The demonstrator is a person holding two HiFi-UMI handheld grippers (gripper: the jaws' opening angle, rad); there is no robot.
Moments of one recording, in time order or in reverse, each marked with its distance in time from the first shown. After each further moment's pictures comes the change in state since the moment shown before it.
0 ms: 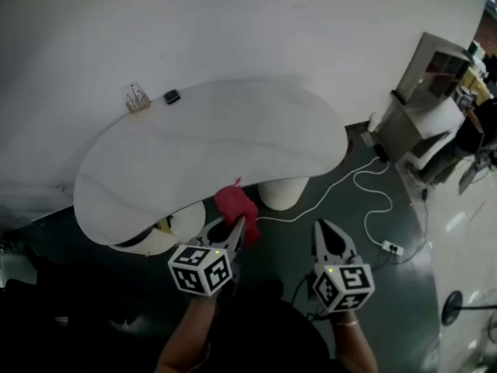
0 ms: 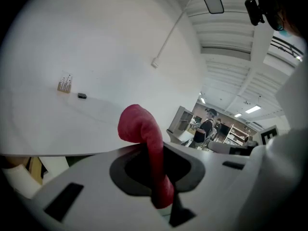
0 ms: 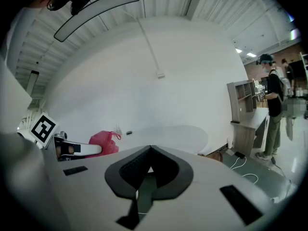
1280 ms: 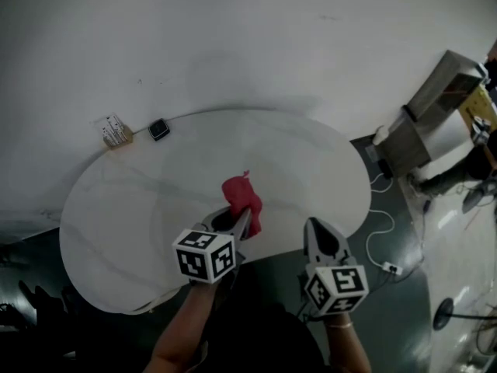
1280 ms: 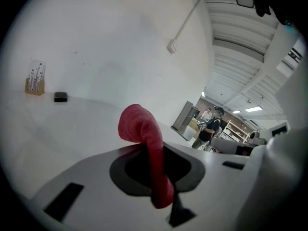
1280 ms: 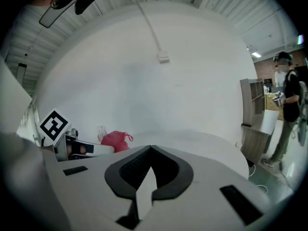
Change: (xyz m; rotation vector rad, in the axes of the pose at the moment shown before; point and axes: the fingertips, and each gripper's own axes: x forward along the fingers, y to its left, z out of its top) left arm 0.171 0.147 0.127 -0.007 0.146 -0.071; right arm 0.235 0.019 0.075 -0.027 0.047 -0.050
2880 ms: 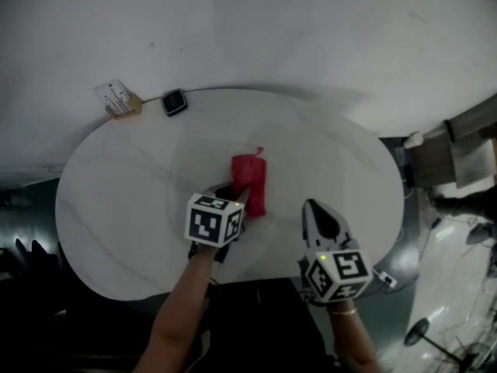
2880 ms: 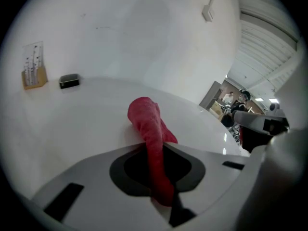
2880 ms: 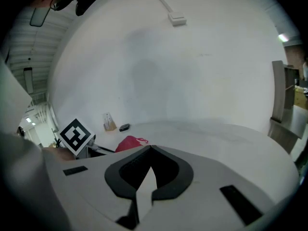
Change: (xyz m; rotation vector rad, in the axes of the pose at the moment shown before) left arm 0.072 0.144 -0.013 -0.055 0.273 0.206; right arm 0.149 0.029 -0.003 -0.052 0.197 0.198
